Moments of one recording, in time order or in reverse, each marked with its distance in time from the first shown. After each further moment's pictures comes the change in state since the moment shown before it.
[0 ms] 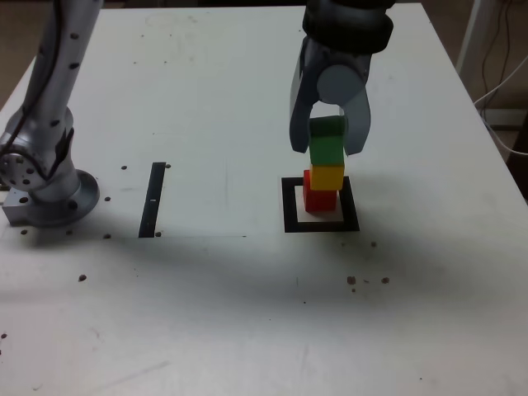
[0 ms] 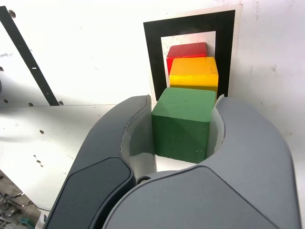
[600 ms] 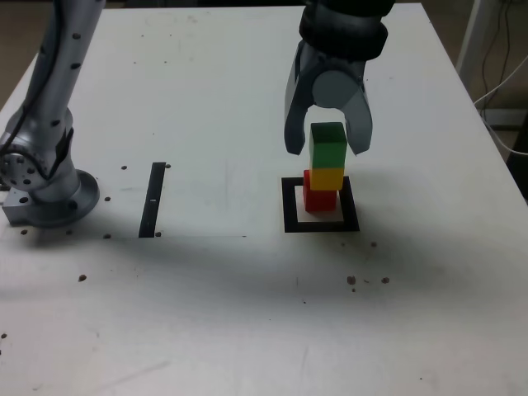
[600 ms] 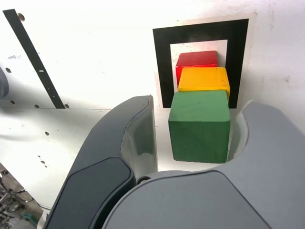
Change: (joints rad) arm 0.014 0.004 0.032 -0.003 0.008 0.000
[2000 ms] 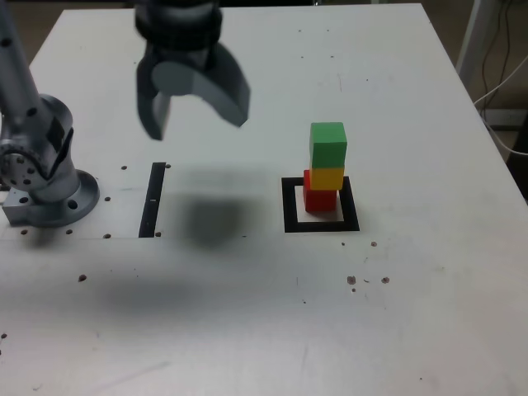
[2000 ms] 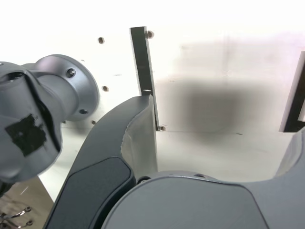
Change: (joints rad) arm 0.001 -0.535 0.748 -0.240 0.092 -0.031
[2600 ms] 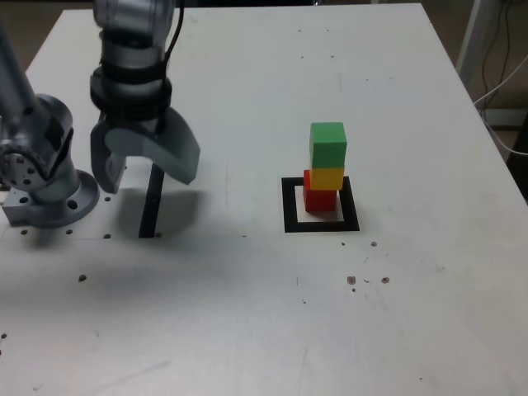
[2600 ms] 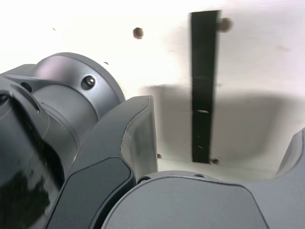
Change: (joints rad) arm 0.000 -0.062 0.441 -0.328 -0.053 -0.005
